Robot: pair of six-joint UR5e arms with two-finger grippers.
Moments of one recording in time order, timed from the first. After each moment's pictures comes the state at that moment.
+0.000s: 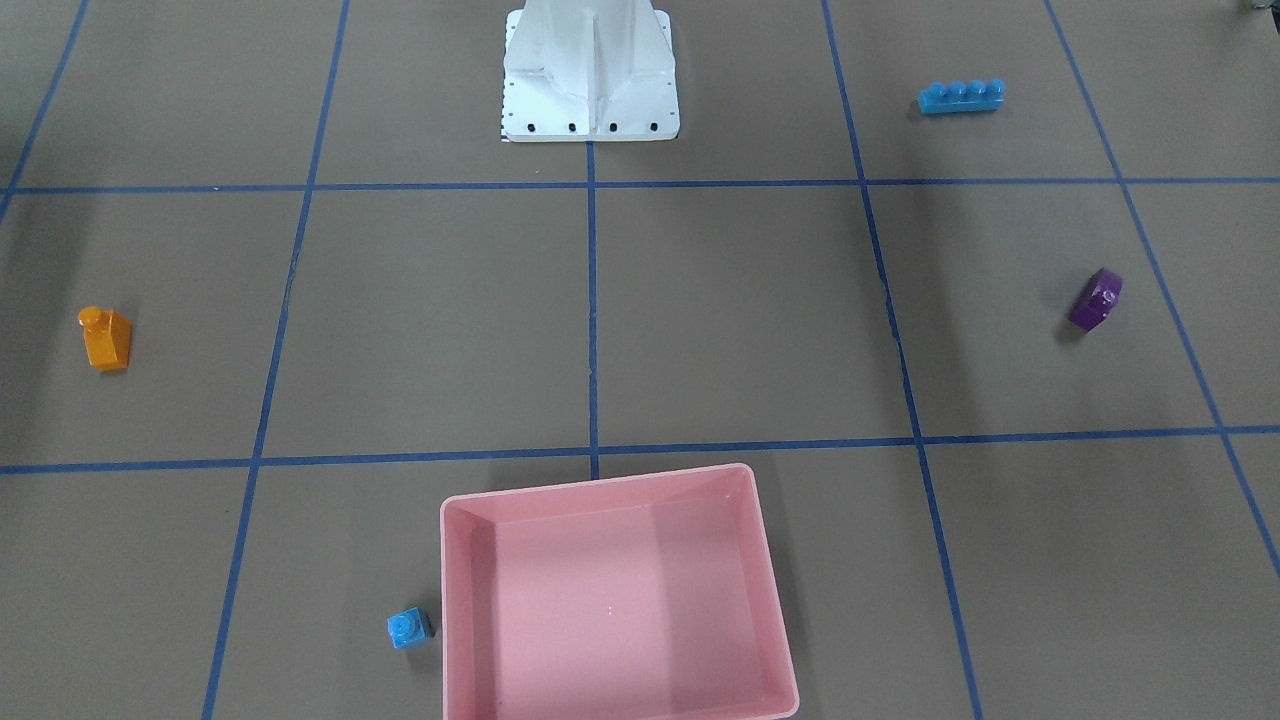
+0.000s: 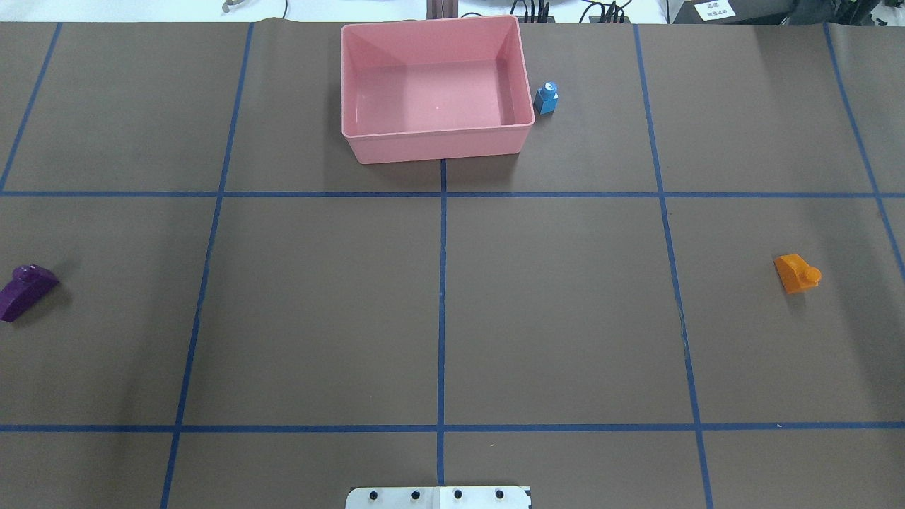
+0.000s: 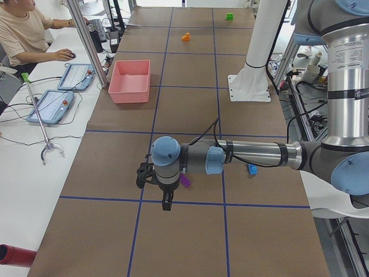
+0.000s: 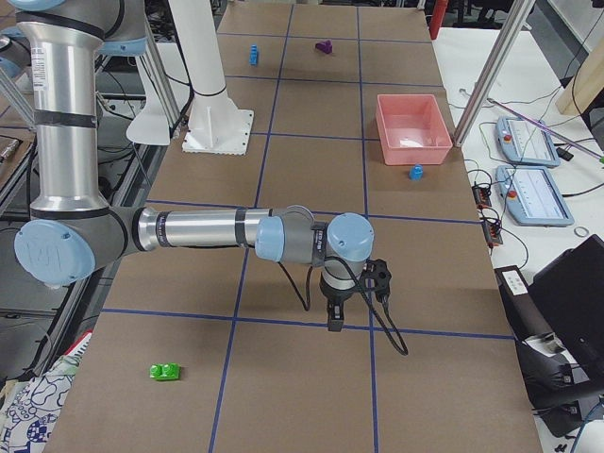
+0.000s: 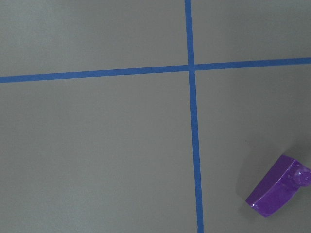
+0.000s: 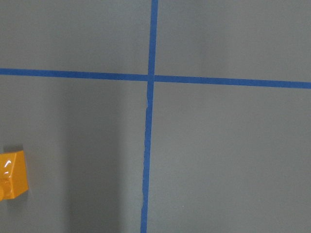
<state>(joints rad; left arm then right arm) -1.59 -1.46 -1.72 -1.57 -2.33 0.05 1.60 -1.60 1.68 -1.71 2.33 -0.09</state>
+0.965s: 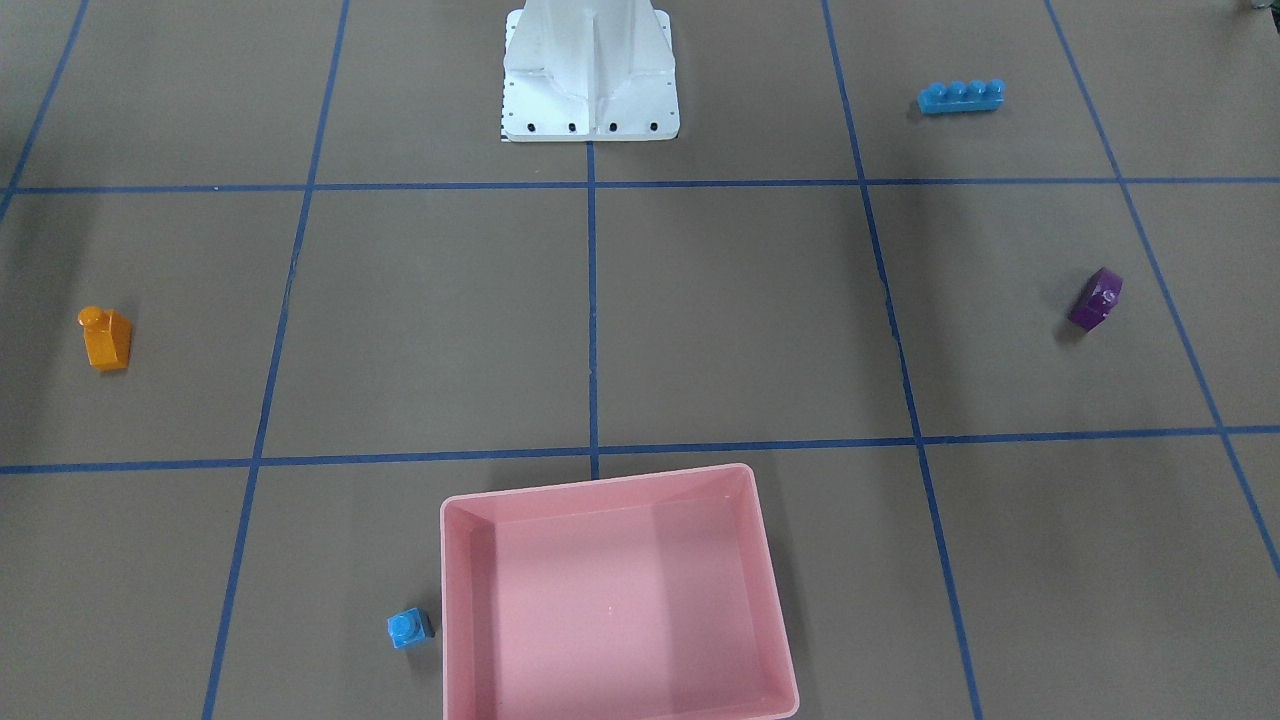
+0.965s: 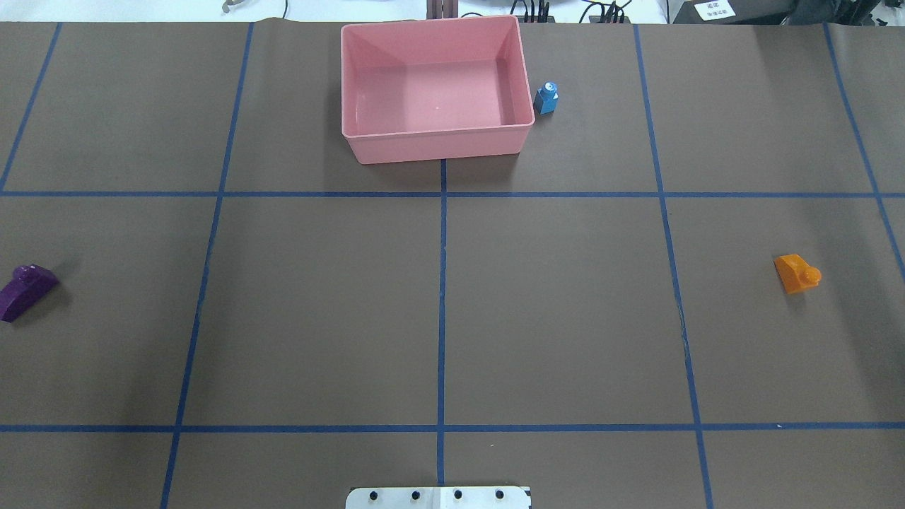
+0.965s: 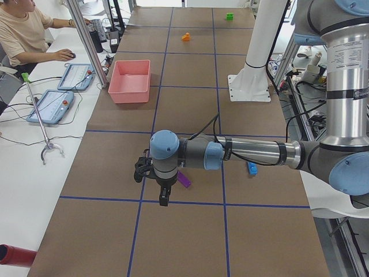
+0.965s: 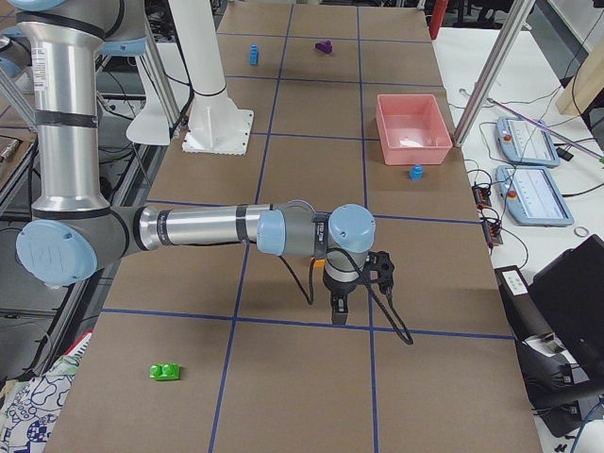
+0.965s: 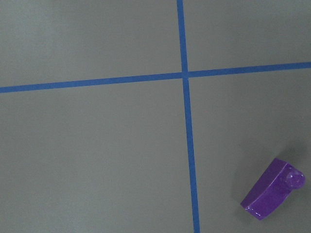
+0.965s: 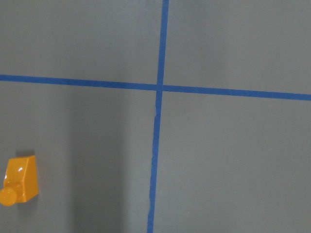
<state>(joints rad) -1.59 -1.47 -1.74 -1.57 -2.33 0.05 1.60 -1.59 1.71 -1.71 2.33 -0.09</state>
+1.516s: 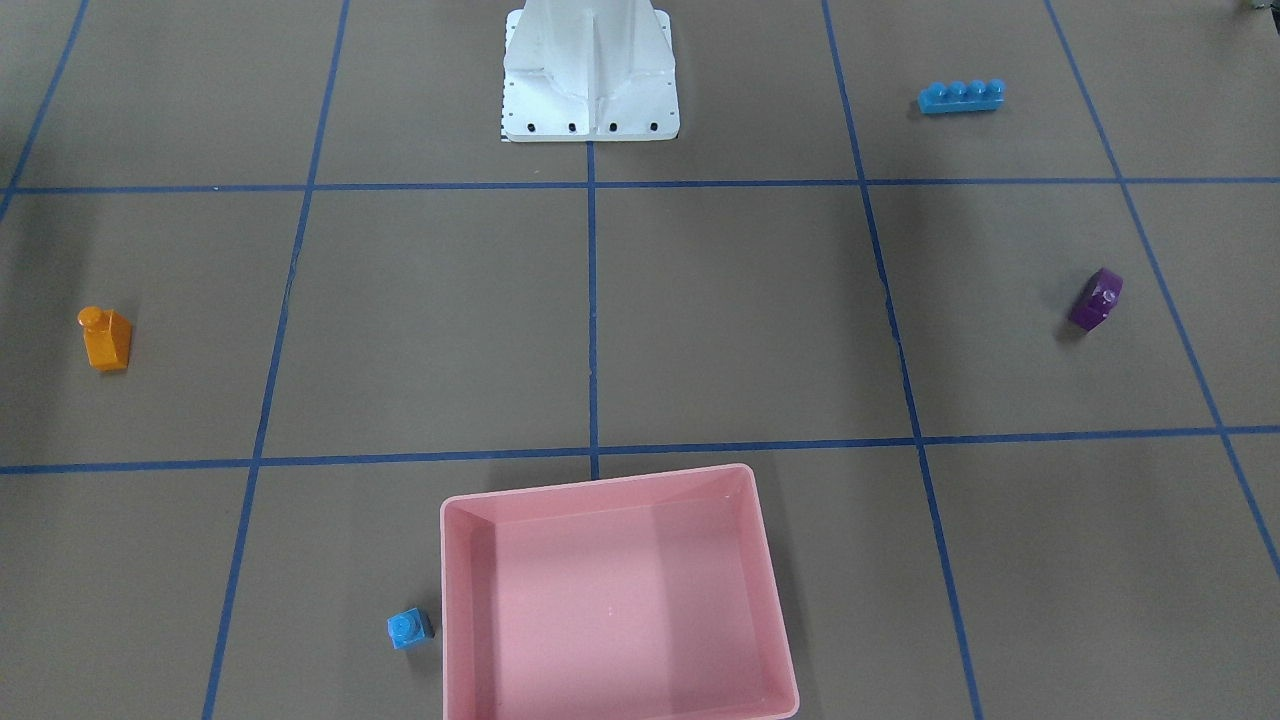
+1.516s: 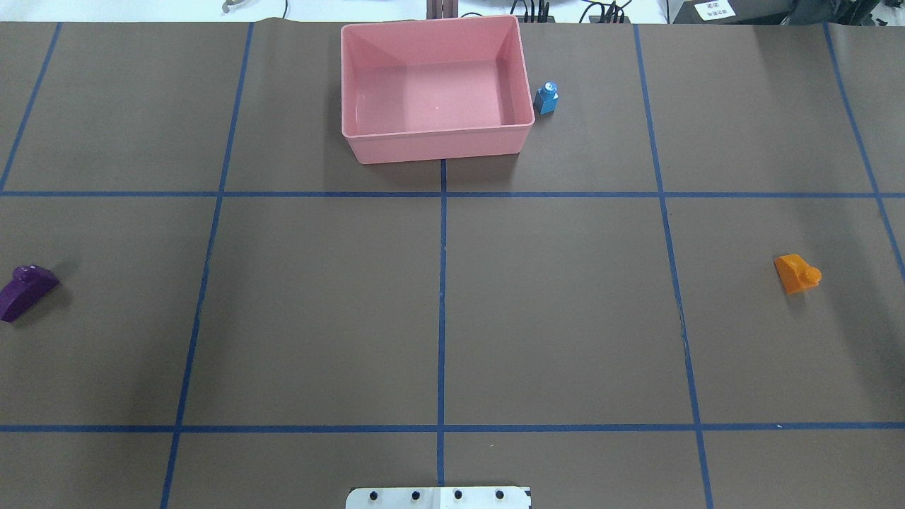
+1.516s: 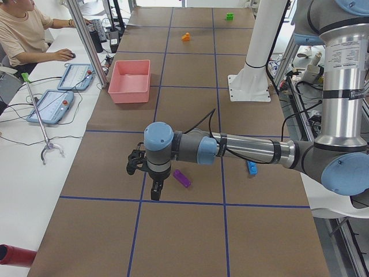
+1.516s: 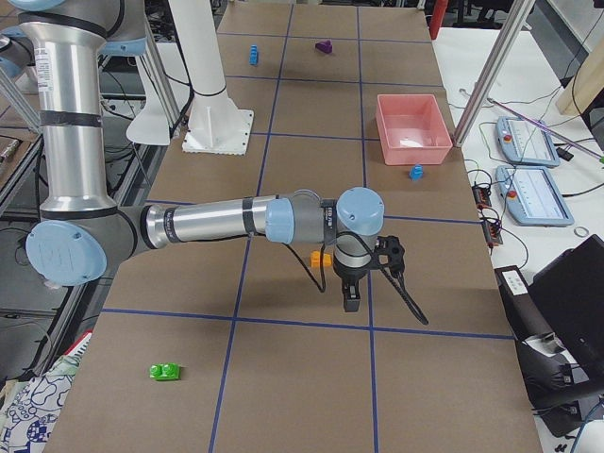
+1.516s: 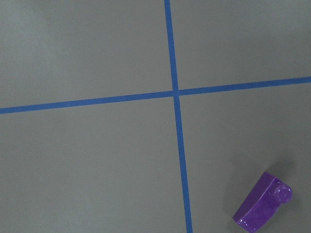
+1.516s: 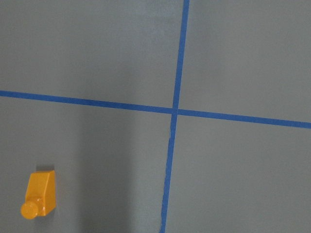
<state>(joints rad) -1.59 -1.52 -1.73 -1.58 -2.31 0.04 1.59 -1.55 1.73 -1.70 2.34 -0.08</state>
